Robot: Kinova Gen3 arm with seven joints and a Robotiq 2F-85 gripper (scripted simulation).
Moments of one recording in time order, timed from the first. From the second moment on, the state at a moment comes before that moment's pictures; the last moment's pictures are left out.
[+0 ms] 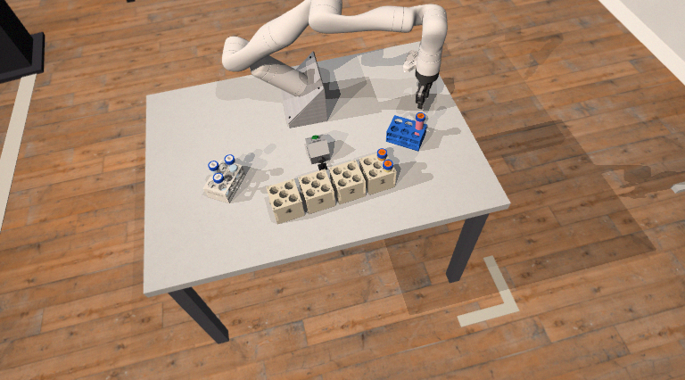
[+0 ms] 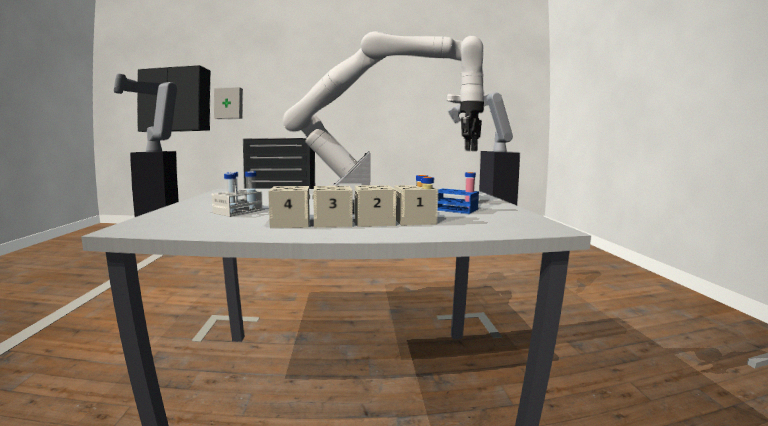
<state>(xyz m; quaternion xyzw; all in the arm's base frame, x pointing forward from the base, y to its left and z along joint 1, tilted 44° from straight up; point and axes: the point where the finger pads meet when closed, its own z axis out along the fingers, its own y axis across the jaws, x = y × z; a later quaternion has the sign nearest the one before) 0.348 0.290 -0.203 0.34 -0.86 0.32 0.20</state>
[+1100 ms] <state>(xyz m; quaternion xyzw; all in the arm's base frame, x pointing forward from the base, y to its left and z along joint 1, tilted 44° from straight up) 0.343 0.263 -0.231 0.34 -0.86 0.32 0.20</state>
